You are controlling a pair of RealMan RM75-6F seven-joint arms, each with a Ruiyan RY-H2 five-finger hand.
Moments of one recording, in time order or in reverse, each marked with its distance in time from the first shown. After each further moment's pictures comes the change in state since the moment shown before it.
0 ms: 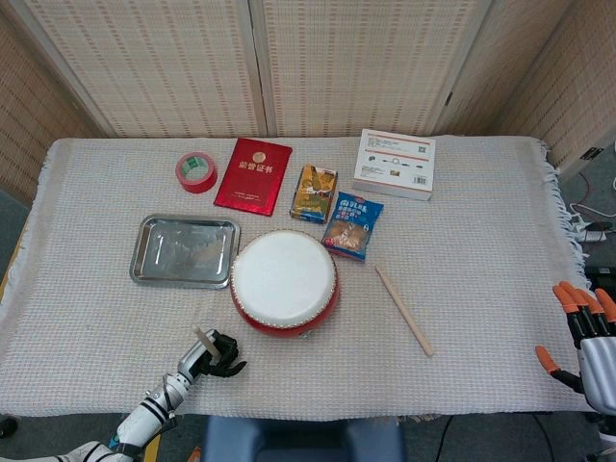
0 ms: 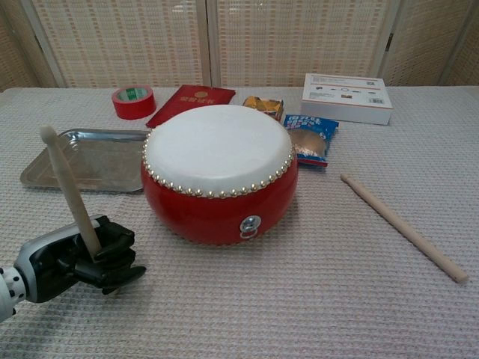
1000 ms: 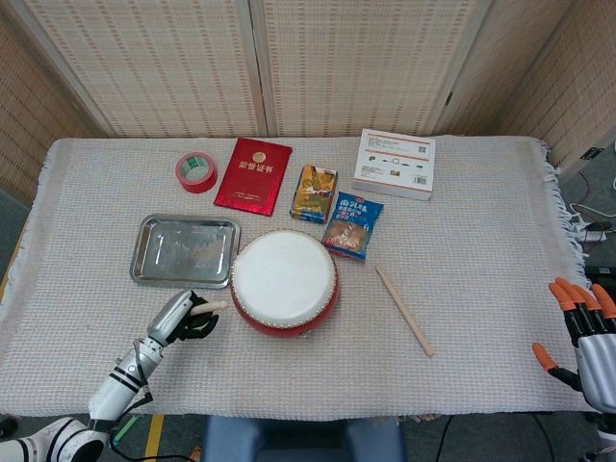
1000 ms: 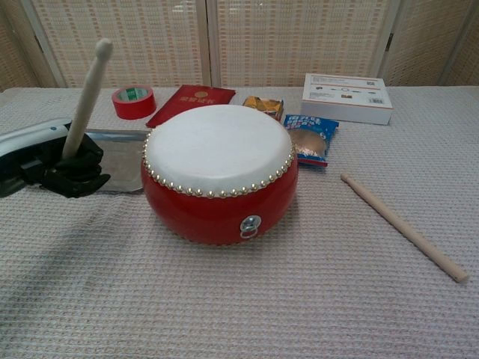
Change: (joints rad) left arm -0.056 0.224 -0.144 -0.174 -0.038 0.078 0.554; right arm 0.013 0.007 0.009 0.001 -0.032 0.014 0.005
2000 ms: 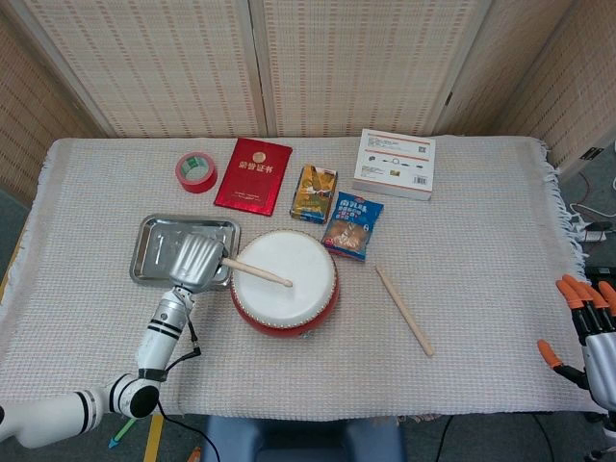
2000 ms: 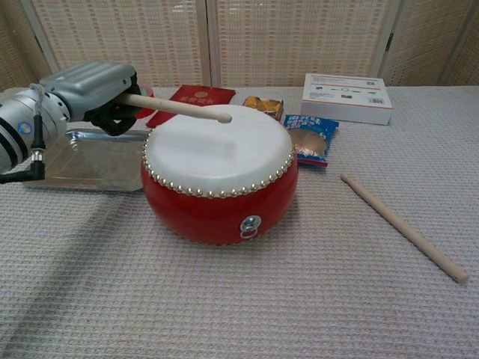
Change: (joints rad) left arm -0.195 -0.168 -0.201 0.091 -0.321 0.041 1.037; right arm 0.002 -0.010 0.006 0.047 0.010 0.014 0.057
